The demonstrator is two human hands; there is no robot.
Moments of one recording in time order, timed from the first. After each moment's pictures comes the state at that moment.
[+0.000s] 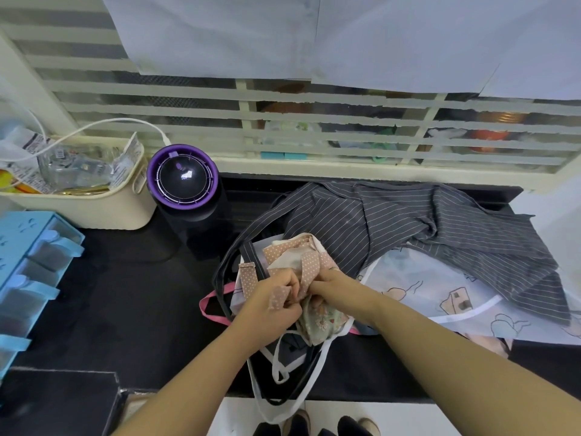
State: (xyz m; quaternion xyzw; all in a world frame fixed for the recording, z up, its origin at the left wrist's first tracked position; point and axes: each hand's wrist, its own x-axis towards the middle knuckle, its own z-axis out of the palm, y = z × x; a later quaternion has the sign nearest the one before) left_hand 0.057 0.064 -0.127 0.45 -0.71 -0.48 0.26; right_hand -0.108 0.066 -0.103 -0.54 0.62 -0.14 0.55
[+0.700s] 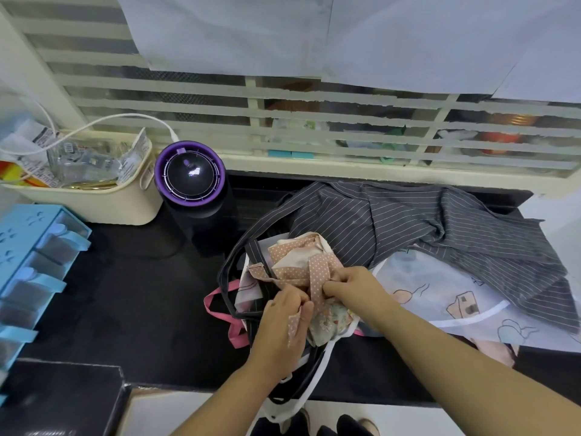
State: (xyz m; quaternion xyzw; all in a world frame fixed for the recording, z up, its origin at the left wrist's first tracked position) left_hand 0.048 0.101 -0.161 0.45 -0.73 -0.38 0.34; right_hand -0.117 0.073 -0.114 -0.46 0.69 -0.26 0.49
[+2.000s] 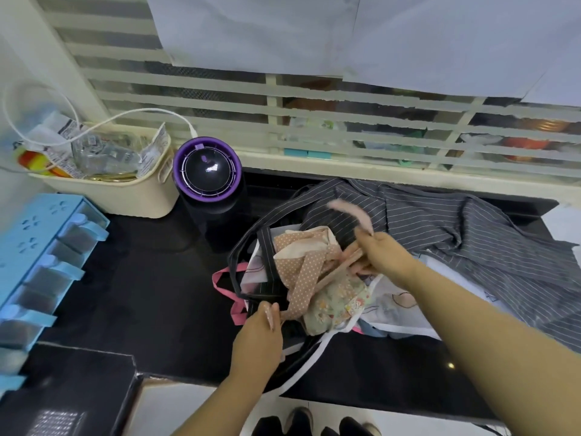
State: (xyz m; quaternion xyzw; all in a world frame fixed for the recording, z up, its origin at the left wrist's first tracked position) left_hand 0.075 0.104 -0.173 0.70 -0.56 -0.38 0.23; right_hand -0.141 0.021 -0.088 -0.45 0.69 -0.23 0.52
